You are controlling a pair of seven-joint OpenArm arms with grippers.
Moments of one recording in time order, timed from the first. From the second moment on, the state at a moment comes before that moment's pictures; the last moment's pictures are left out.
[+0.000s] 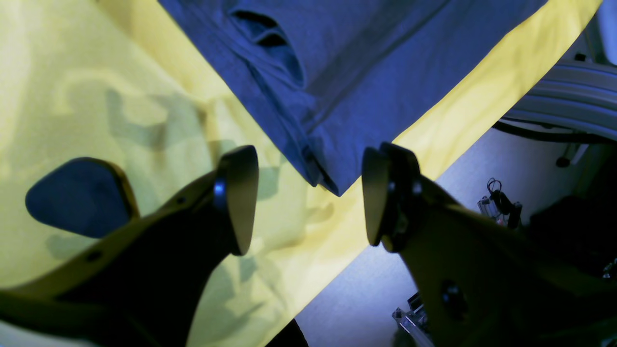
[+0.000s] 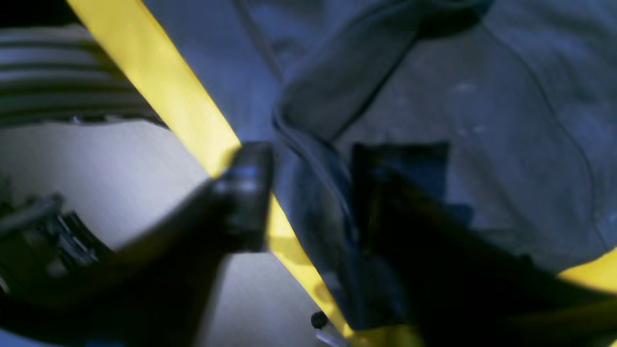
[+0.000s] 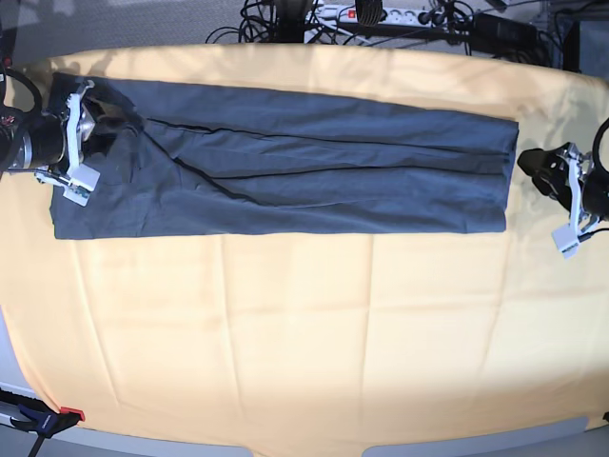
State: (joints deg) left arm -17.2 -65.0 20.9 78.8 -89.1 -41.8 80.0; right arm -10.1 49.6 4.0 103.8 72.2 40.3 -82.9
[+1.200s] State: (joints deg) left arm -2.8 -49.2 -19.6 62.5 -88.6 -37.6 80.4; right arm -17.1 17.3 32.6 103.2 49.1 40.1 -64.6
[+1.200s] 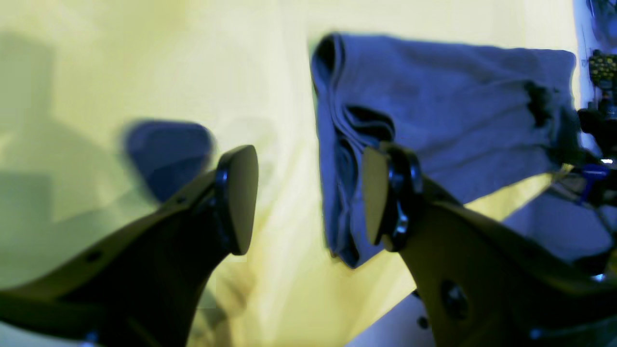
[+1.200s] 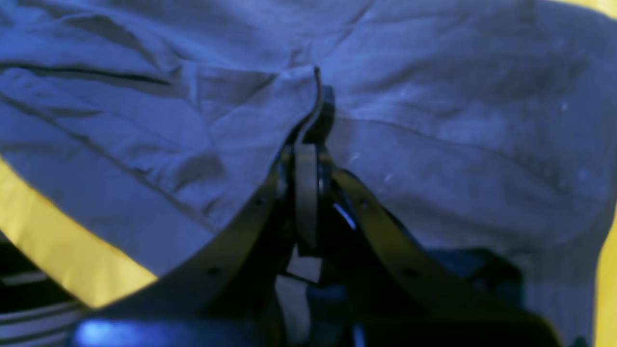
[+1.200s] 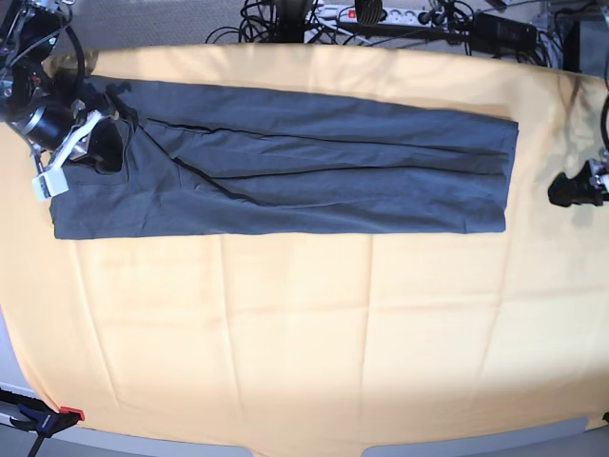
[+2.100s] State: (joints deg) left arm 0.5 -36.3 -16.7 63.4 -85.6 -38.1 73.9; right arm -17.8 16.2 32.6 103.2 47.7 40.0 -63.1
